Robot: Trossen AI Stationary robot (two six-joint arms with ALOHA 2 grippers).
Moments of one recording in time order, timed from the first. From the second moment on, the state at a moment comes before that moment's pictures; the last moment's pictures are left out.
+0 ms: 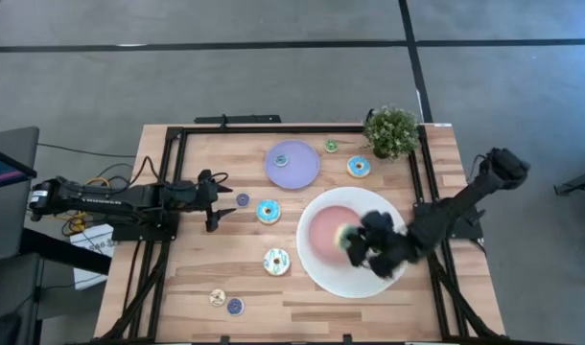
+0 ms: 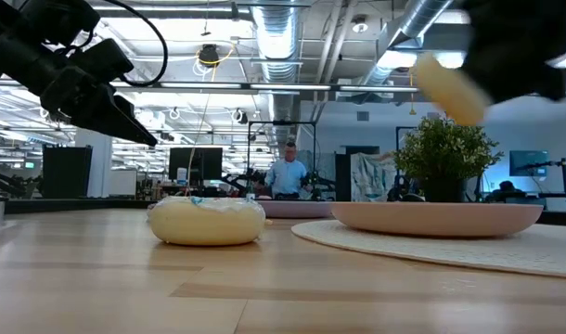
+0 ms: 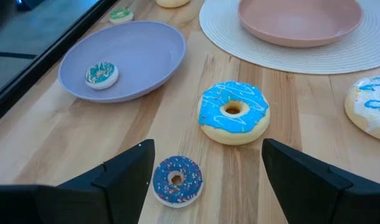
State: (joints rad) left arm 0.05 0.59 0.21 -0.09 -0.21 0.00; right arm 0.61 1.35 0.84 -0.62 0.70 1.32
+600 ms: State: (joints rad) left arm 0.05 0.60 0.21 -0.09 -0.21 0.01; right arm 0.18 1.44 0.84 -0.79 0.00 0.85
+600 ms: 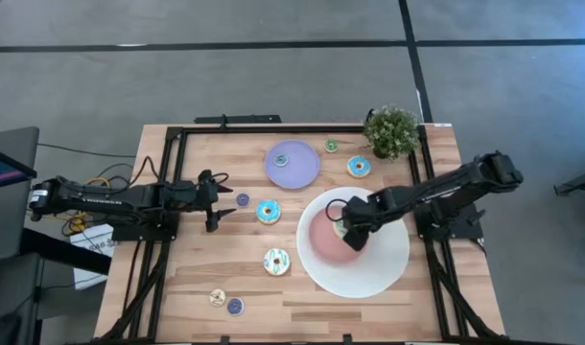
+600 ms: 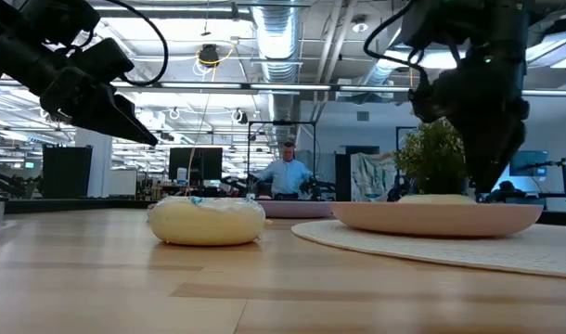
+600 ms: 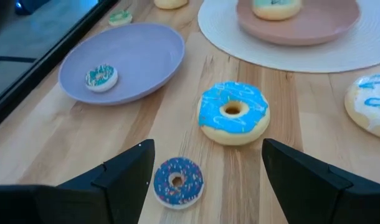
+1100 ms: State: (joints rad) left arm 0.05 0.60 0.21 -0.09 -0.21 0.02; right arm 0.21 1.29 0.84 -0.80 0.01 0.86
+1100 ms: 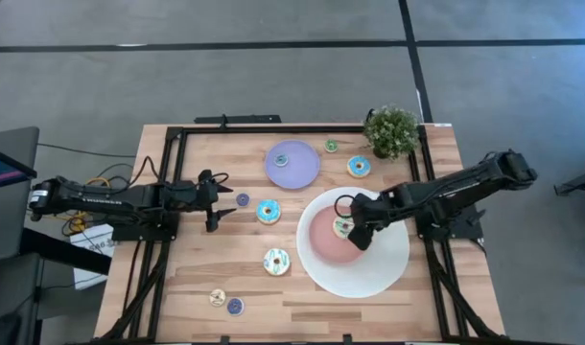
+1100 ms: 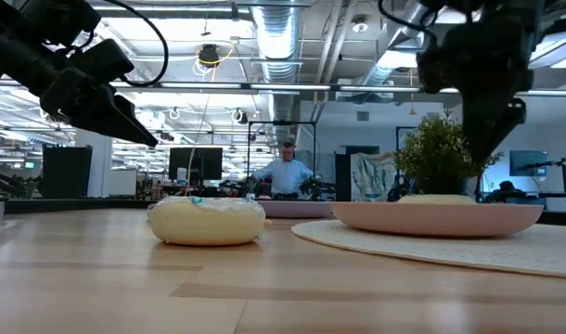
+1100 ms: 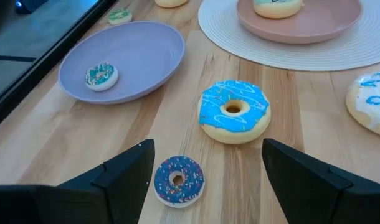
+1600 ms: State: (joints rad) left arm 0.05 0.60 0.21 -0.09 -0.21 -0.09; right arm 0.57 1.16 0.69 -0.67 0.28 1.01
